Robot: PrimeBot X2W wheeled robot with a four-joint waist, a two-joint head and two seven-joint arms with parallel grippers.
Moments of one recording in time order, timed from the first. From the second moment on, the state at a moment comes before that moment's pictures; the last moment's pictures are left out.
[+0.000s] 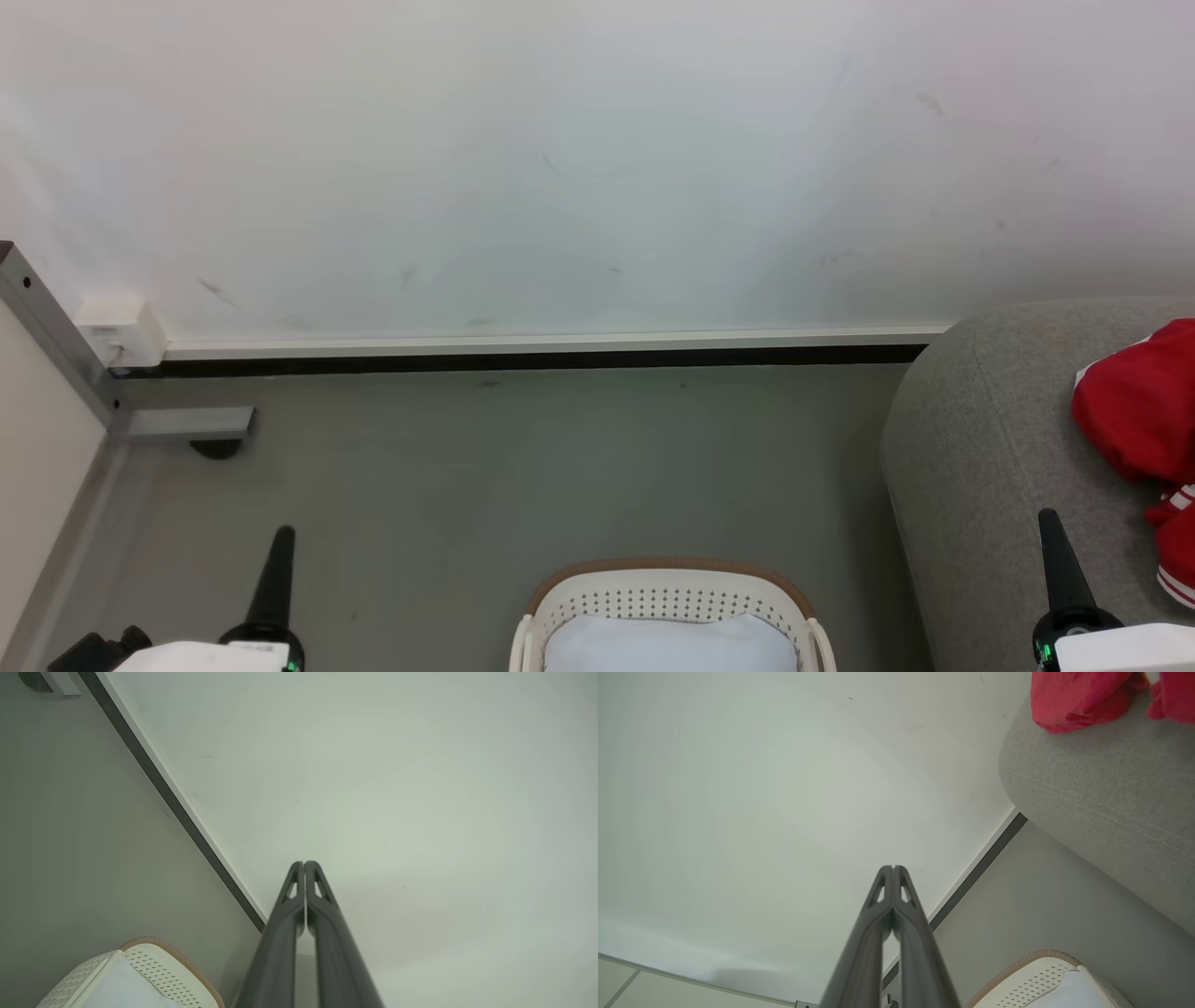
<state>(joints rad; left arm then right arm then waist) -0.06 0.08 0.08 0.24 -1.23 -0.13 0.01 -0.08 -0.07 -0.02 0.26 1.24 0.13 -0.02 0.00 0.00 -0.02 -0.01</state>
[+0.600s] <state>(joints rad) -0.08 0.07 0.09 0.24 -1.38 -0.13 0.05 -0.09 -0.07 -0.04 0.25 1.39 0.13 0.02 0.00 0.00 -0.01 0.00</state>
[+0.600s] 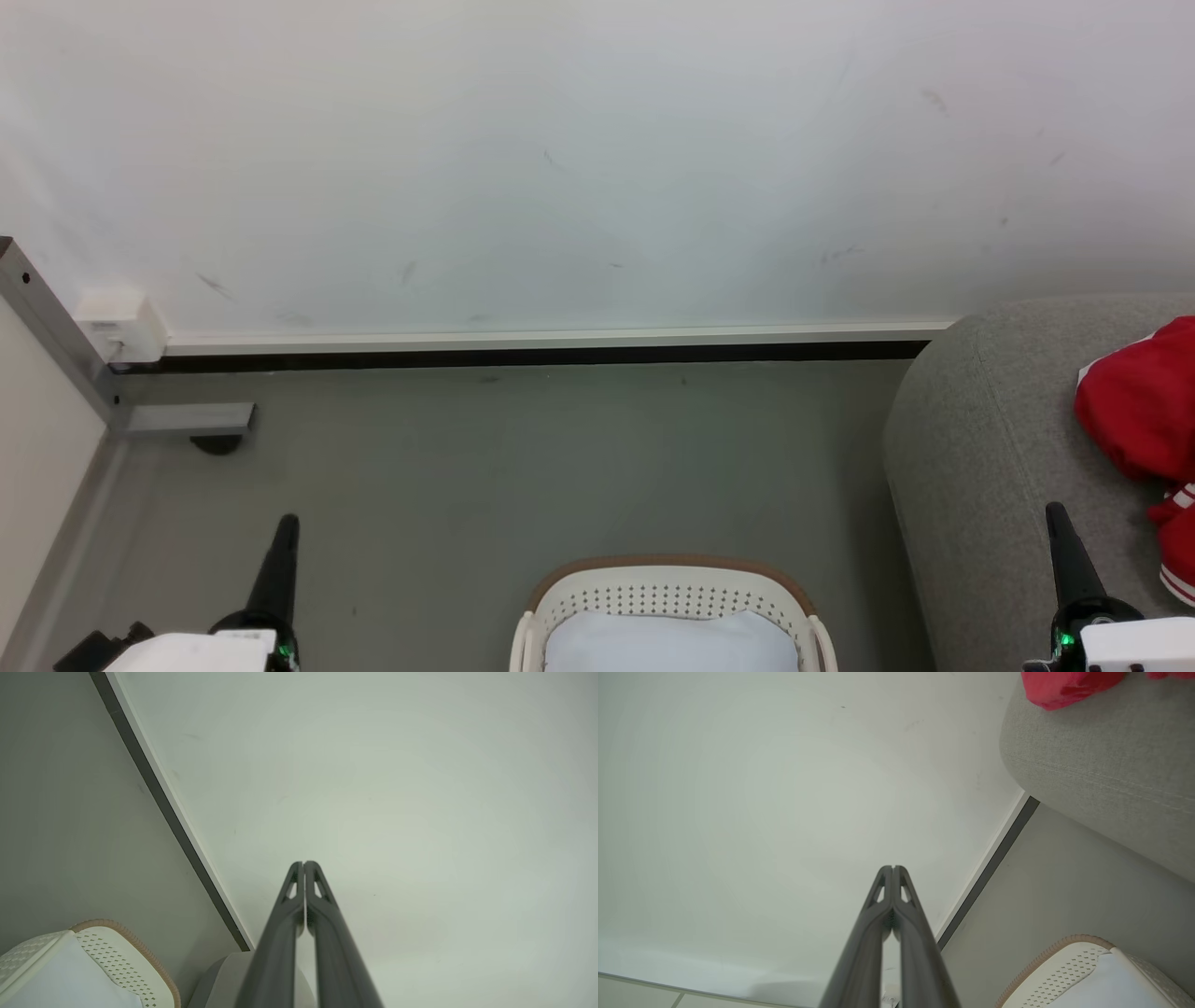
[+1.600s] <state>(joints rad) -0.11 0.05 0.11 0.25 -1.58 -0.13 0.11 -0.10 -0.07 -0.07 0.25 1.61 0.13 0.08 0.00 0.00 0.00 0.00</state>
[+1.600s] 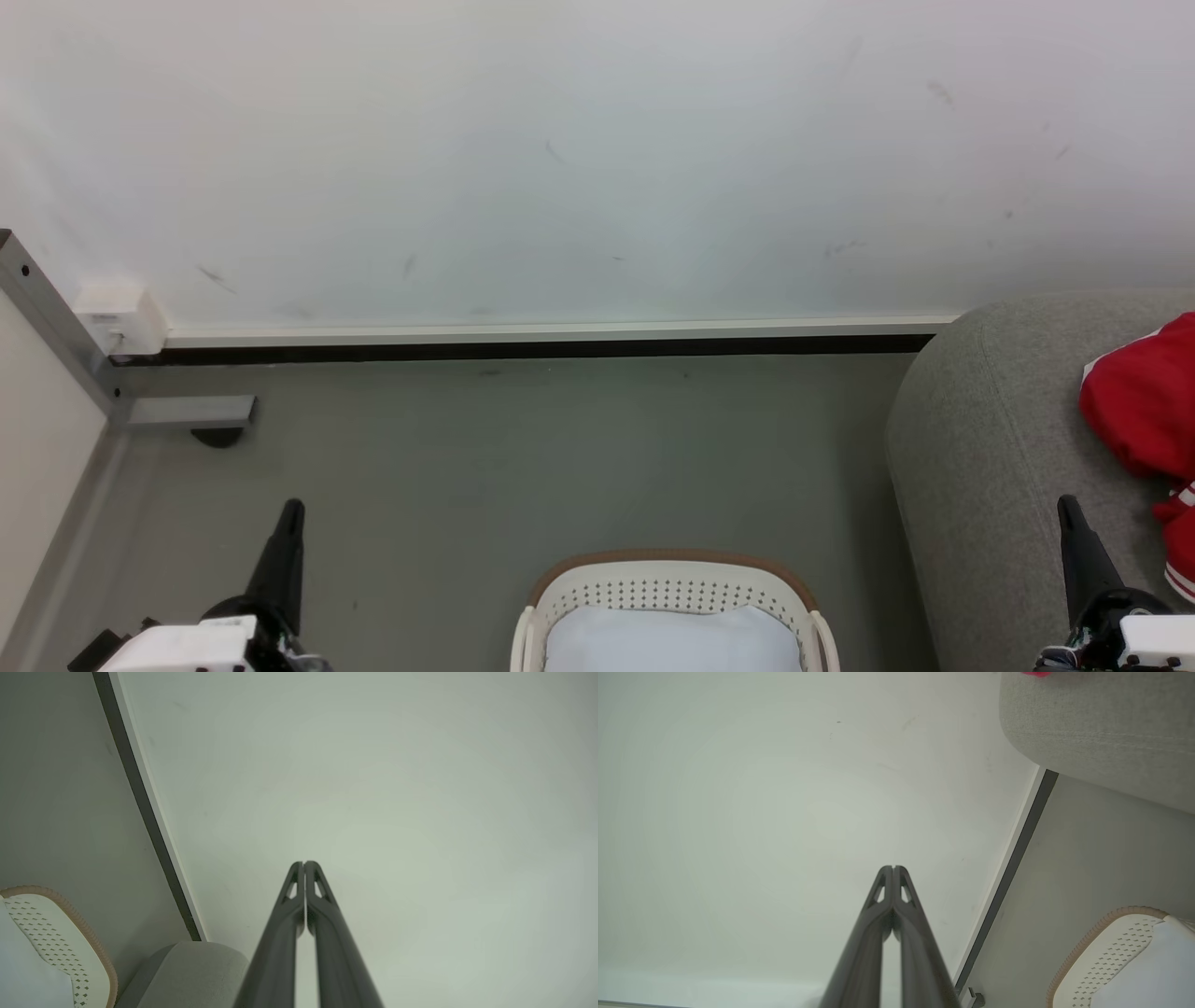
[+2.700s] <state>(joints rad) -0.11 0.05 0.11 0.25 -1.60 -0.13 0.11 -0.11 -0.07 -0.08 0.25 1.64 0.13 0.09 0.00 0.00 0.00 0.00</state>
